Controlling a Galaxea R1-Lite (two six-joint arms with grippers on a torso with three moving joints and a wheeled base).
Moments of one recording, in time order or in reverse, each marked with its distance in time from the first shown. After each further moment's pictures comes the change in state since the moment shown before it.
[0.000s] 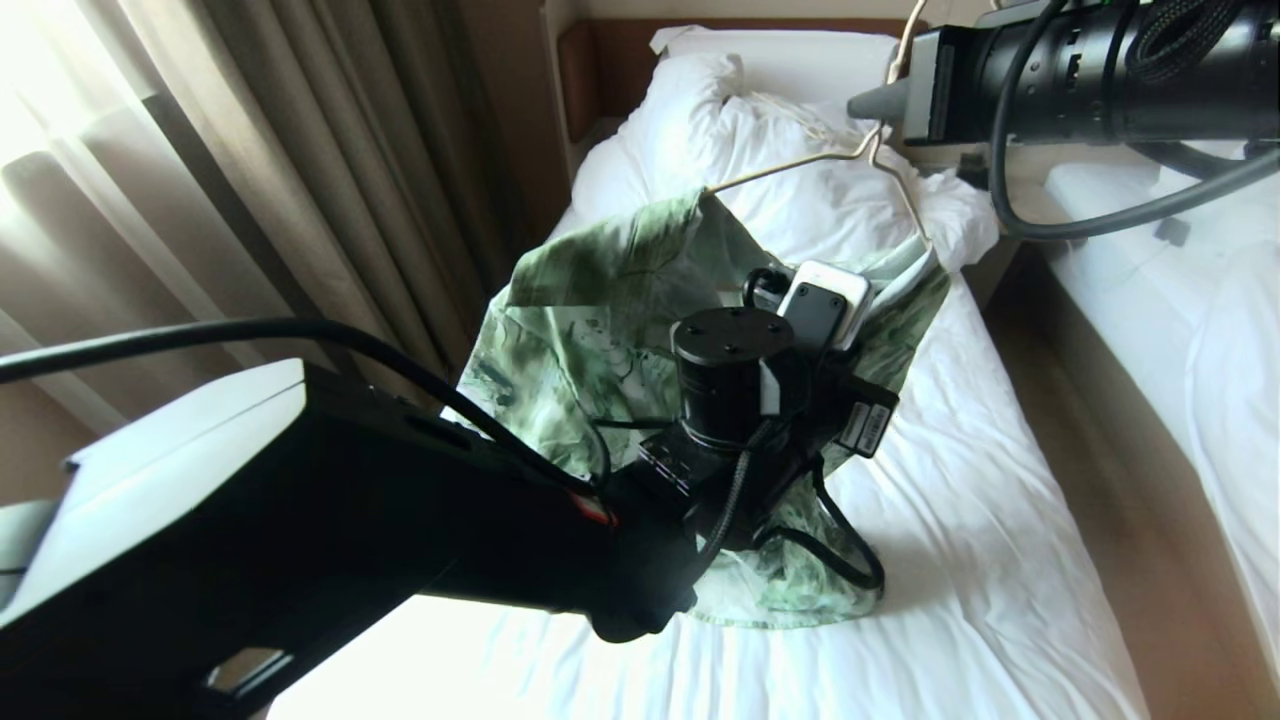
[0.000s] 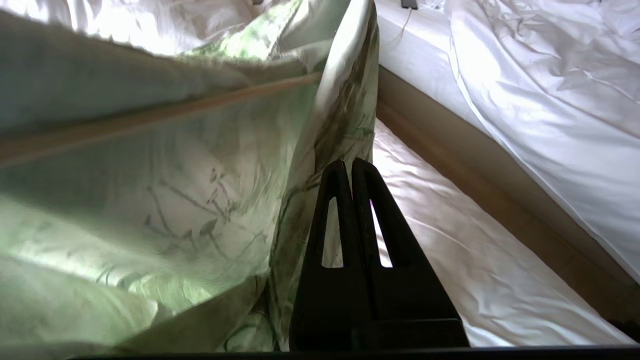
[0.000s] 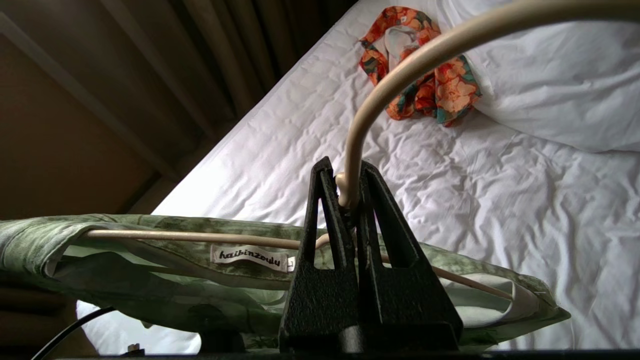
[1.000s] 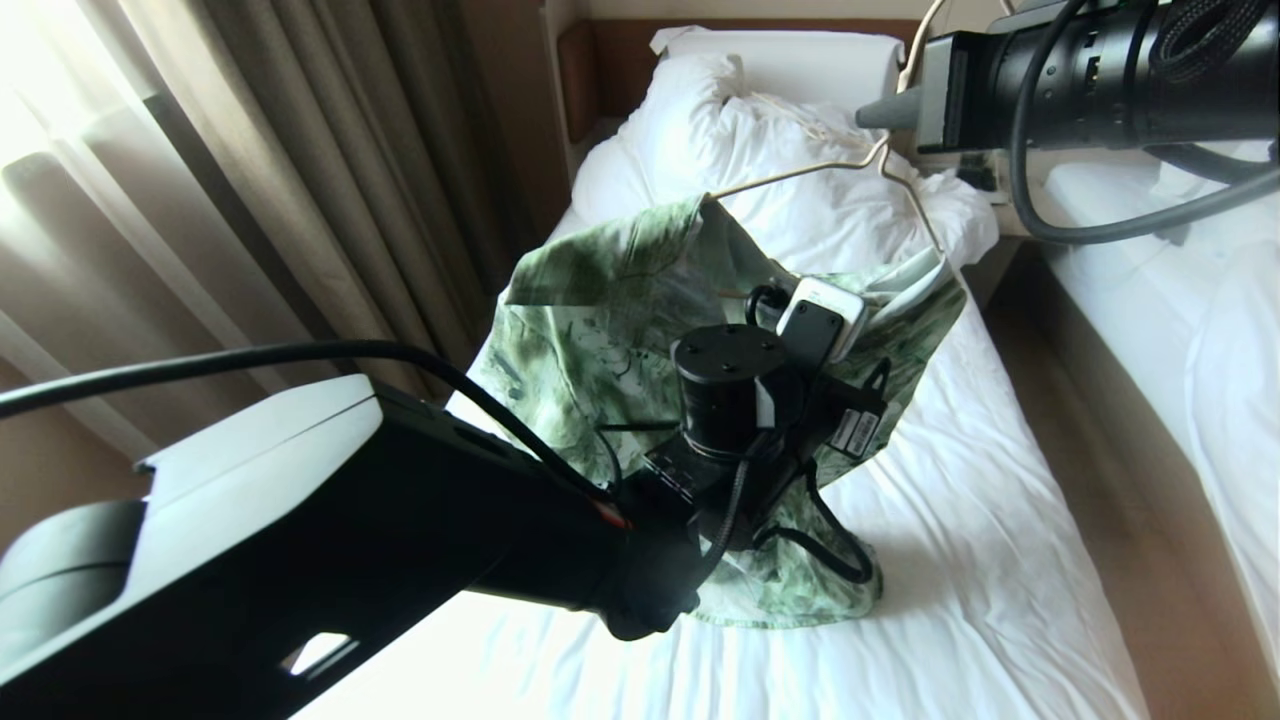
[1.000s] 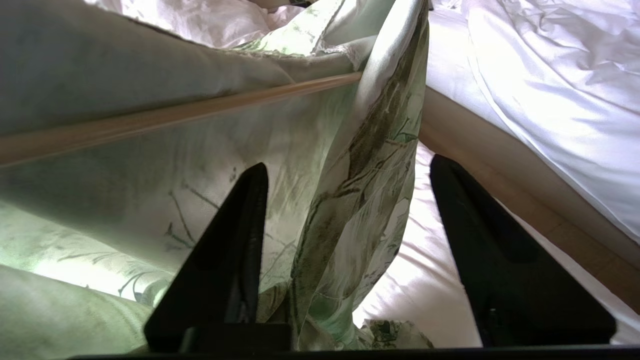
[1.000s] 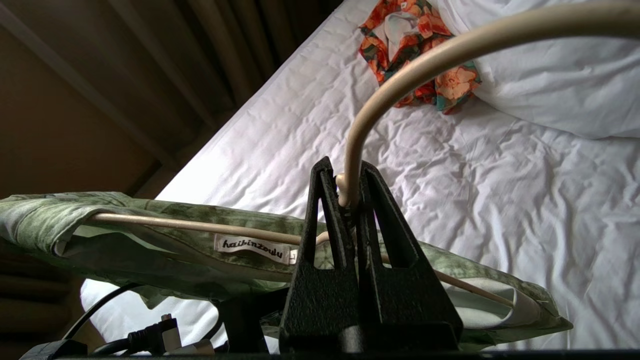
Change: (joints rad) left arm 0.022 0.051 -0.008 -0.062 0.003 0.054; right arm 0.002 -0.020 0.007 0.047 -0.001 0.000
